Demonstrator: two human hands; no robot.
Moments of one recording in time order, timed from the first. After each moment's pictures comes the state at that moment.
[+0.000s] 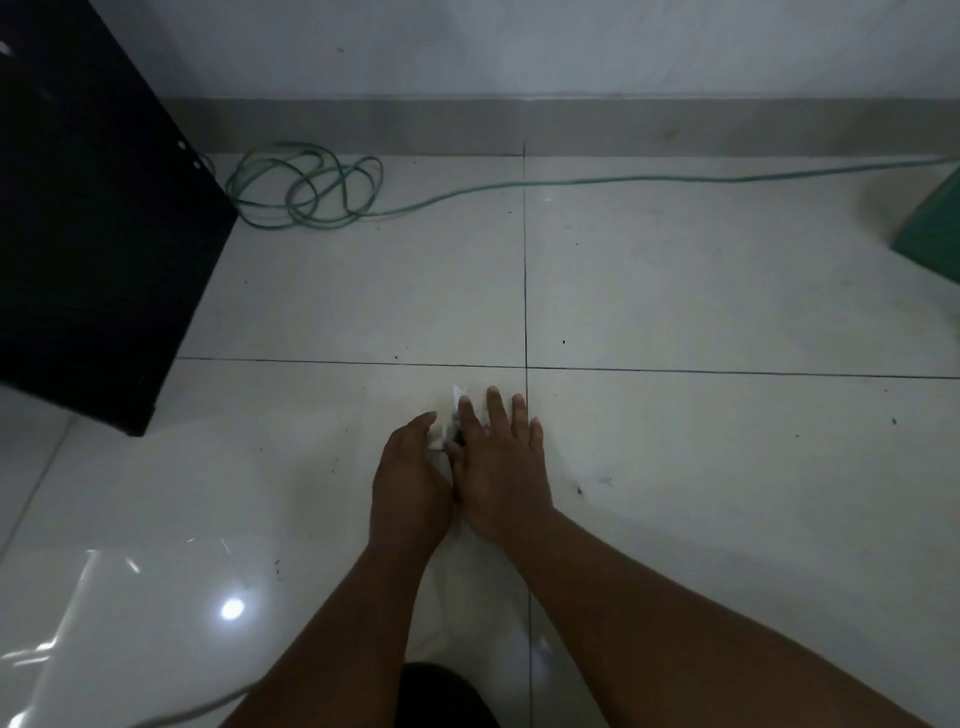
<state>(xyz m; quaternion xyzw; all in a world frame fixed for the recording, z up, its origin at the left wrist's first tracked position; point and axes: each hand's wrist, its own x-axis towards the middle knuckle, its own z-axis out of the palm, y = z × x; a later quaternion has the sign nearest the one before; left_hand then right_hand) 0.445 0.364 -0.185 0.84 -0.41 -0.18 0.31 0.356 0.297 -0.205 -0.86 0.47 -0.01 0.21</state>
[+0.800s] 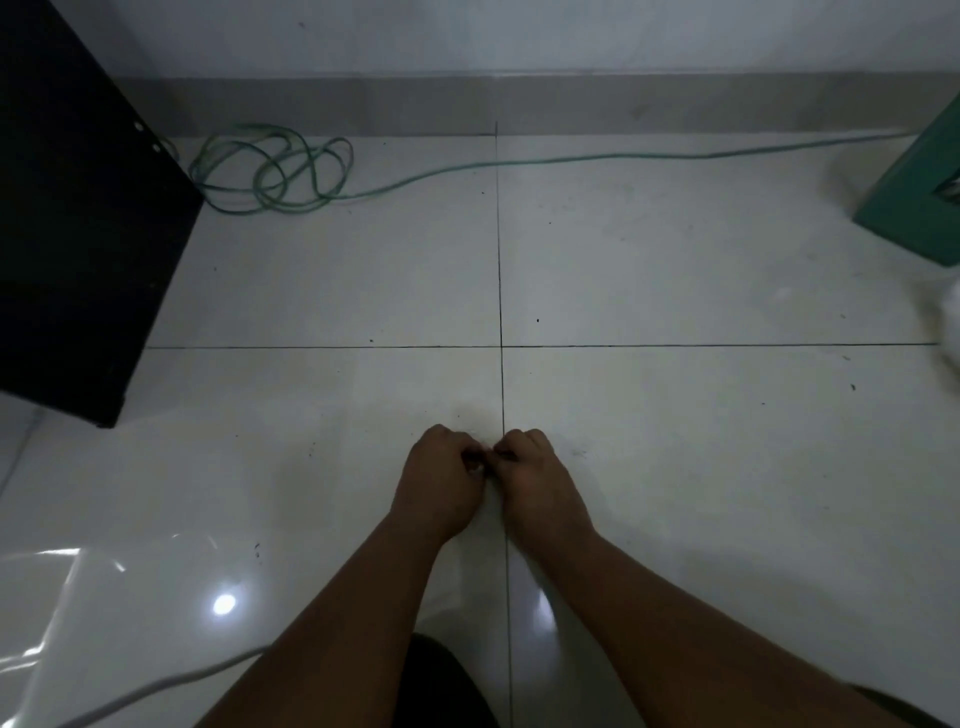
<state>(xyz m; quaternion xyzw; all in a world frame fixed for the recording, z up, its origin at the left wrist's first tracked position) 0.412 0.351 -0.181 0.79 -0.52 -0.27 0.18 0.279 0.313 -0.214 -0.88 0.40 -0.14 0.20</state>
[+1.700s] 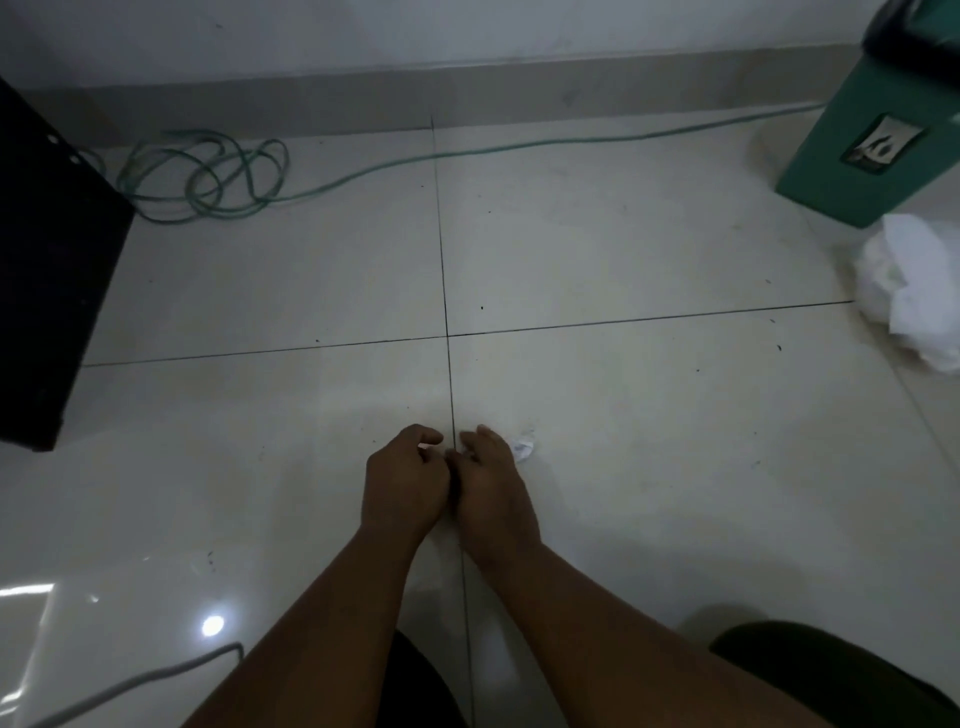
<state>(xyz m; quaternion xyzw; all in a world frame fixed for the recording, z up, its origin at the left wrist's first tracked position) 0.379 0.358 -0.184 0.84 -0.39 -0.28 0.26 0.269 0.343 -0.209 -0.77 0.52 -0.12 0.35</state>
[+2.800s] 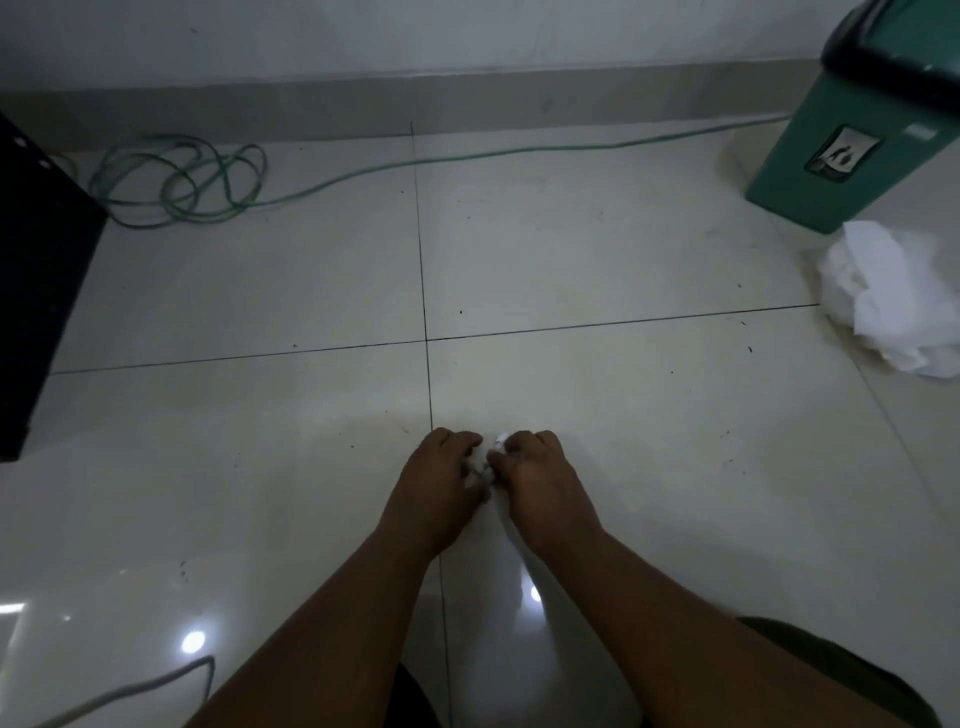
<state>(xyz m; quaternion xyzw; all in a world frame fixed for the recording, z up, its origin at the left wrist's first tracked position) 0.346 0.347 -0.196 0.73 -0.58 -0.31 0.19 0.192 0.311 -0.190 -0.85 0.48 -0.04 0.23</state>
